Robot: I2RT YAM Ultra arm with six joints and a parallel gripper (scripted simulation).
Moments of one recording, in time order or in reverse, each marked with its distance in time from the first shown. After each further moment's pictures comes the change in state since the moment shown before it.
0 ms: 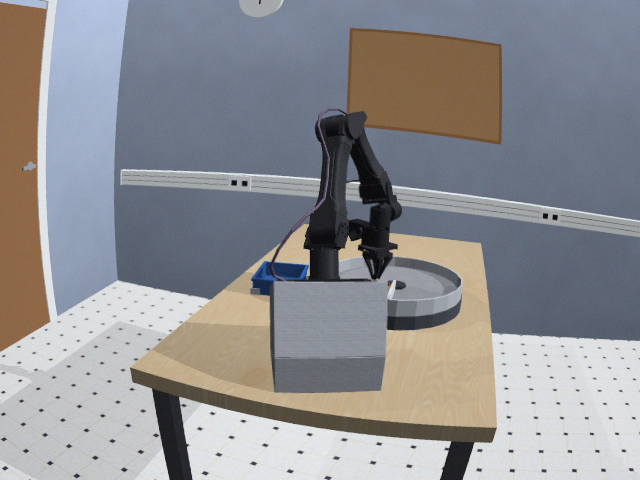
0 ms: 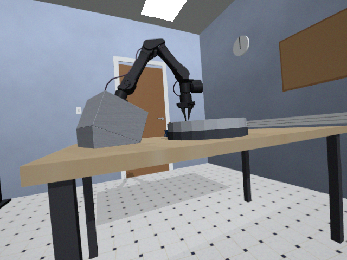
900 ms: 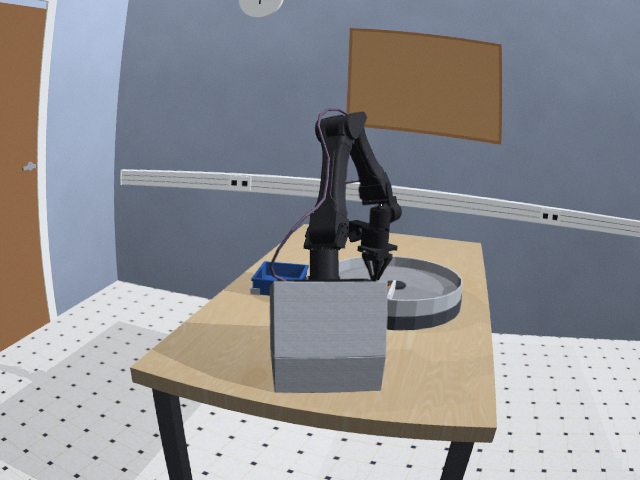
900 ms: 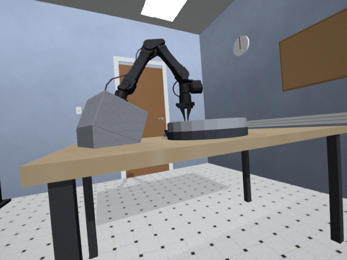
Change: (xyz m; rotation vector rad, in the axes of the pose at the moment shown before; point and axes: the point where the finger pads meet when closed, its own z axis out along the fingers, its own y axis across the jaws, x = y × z) arm 0.002 0.005 0.002 -0.010 0.004 0.002
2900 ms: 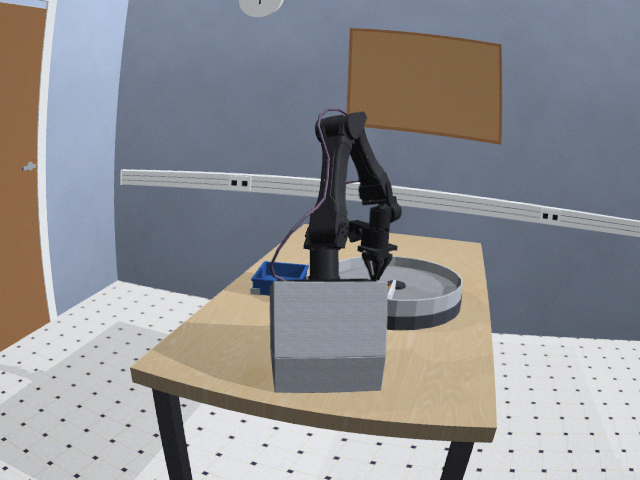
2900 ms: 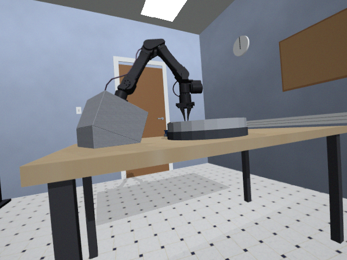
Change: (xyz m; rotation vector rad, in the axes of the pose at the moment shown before) arm 0.000 0.000 0.000 0.000 0.000 0.000
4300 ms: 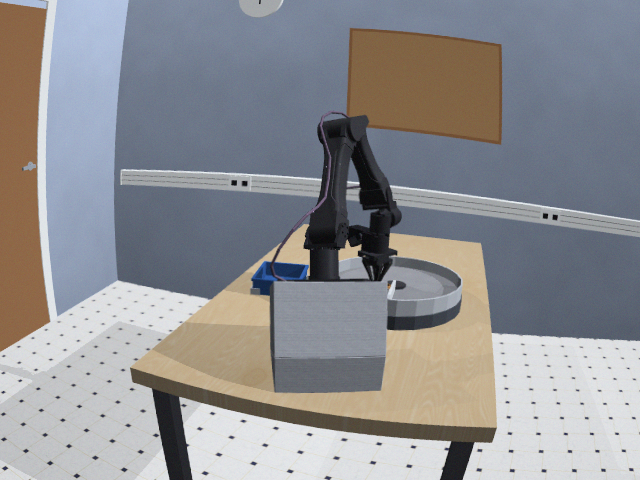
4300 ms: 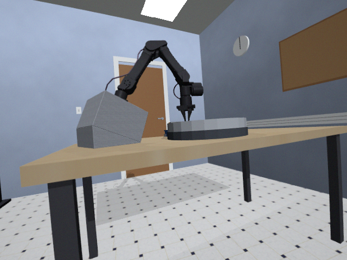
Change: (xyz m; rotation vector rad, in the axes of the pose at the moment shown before) arm 0.000 -0.003 0.014 0.003 -0.001 0.000
